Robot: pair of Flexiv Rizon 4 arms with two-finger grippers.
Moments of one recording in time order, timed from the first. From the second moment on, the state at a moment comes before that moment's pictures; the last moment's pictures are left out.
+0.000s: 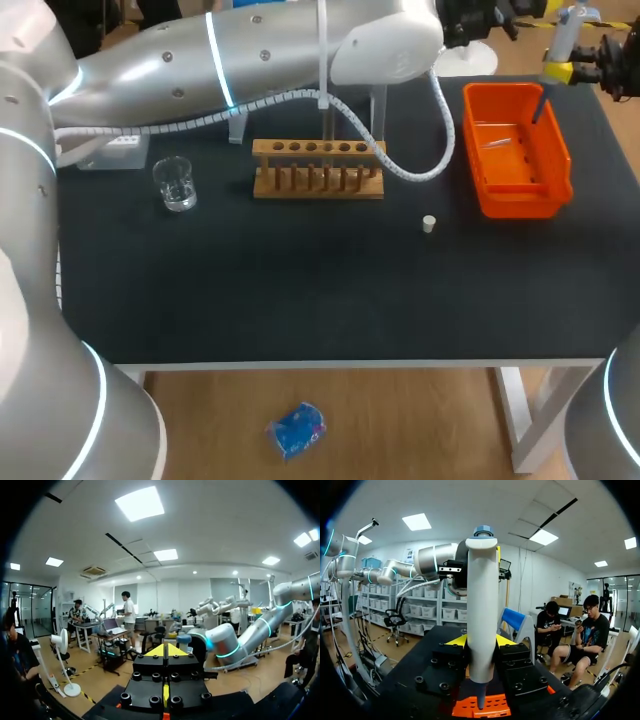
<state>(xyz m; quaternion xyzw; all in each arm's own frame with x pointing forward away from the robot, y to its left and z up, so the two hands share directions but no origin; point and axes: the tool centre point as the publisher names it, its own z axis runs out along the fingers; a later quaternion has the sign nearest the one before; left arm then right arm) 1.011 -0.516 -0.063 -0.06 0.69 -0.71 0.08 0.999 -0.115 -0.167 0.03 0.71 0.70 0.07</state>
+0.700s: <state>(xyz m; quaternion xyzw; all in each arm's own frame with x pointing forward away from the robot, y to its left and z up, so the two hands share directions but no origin) 0.973 -0.459 -0.062 -0.07 0.72 -0.69 0.07 0.999 -0.115 -0.167 0.03 0.71 0.70 0.07</state>
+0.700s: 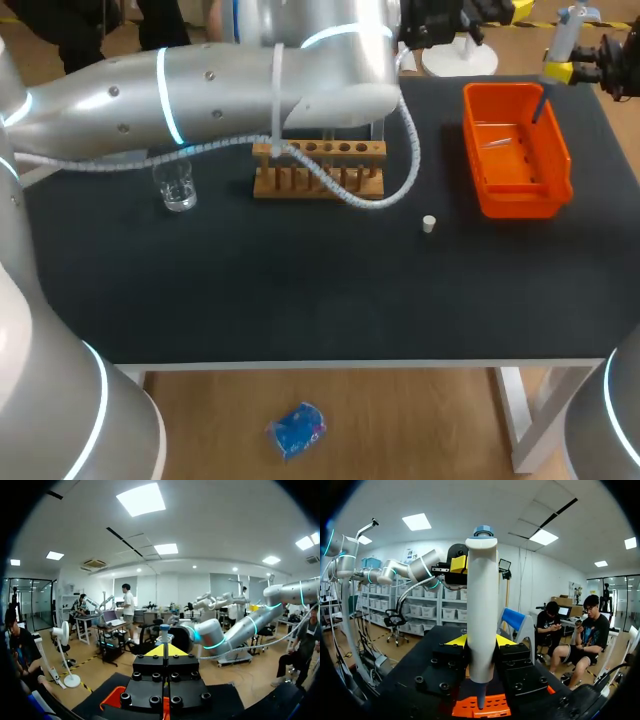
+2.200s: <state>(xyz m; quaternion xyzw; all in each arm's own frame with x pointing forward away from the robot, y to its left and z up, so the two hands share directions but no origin) 0.934 -0.402 -0.082 -0.11 0.73 -0.67 0.08 0.967 -0.088 -0.165 0.00 0.71 0.71 0.04</state>
